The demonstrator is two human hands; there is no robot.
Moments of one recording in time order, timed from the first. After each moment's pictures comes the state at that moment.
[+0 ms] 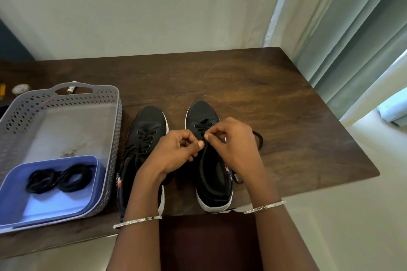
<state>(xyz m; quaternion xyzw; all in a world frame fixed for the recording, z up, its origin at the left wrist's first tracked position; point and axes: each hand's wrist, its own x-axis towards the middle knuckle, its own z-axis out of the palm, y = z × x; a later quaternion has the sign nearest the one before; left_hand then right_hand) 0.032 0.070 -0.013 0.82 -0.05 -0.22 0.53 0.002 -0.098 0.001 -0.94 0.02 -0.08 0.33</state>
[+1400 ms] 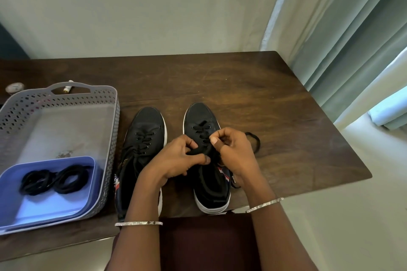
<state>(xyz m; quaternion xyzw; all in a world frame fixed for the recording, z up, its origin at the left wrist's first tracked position) 0.031 0.065 -0.025 0.78 -0.03 -0.31 0.54 0.002 -0.096 -0.027 -0.80 0.17 -0.01 0.57</state>
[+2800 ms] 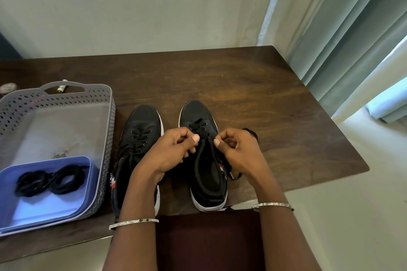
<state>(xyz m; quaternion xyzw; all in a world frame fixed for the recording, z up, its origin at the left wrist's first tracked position) 0.030 0.065 -0.010 0.78 -0.05 -0.25 0.57 -0.008 -0.121 -0.026 -0.86 0.13 0.02 0.49</state>
